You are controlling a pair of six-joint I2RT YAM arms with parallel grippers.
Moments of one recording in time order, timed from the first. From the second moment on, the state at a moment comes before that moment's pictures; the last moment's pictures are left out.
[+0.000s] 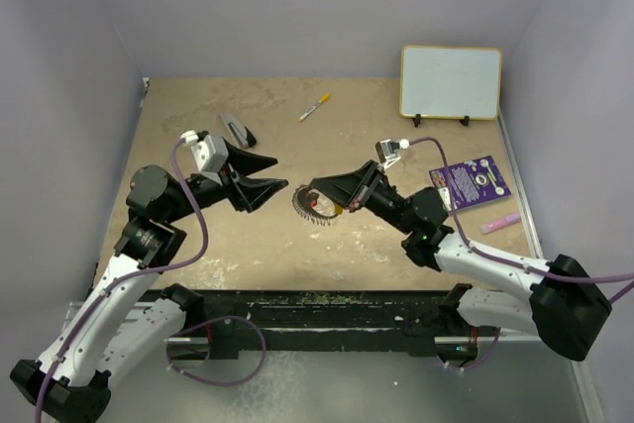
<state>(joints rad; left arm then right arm) -0.44 0.72 0.80 0.12 0.68 -0.25 0.80 1.14 0.50 0.98 -0.26 1.35</state>
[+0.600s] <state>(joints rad) -0.53 0.90 0.75 0.36 0.69 0.10 0.82 1.01 0.49 0.93 0.25 1.42</state>
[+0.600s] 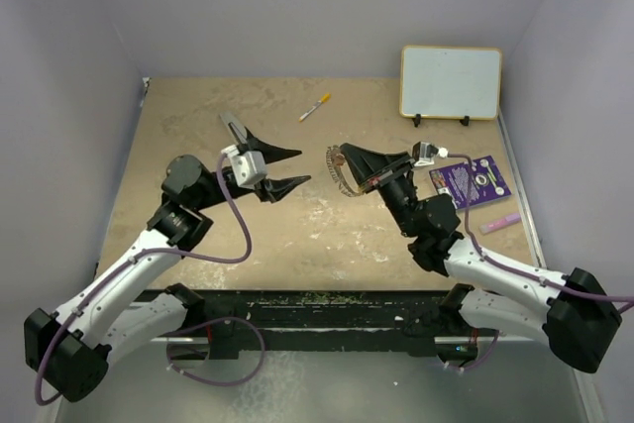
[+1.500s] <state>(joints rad) -0.78 1.18 1.04 0.52 0.50 0.44 0.84 1.03 0.73 0.90 0.44 1.34</state>
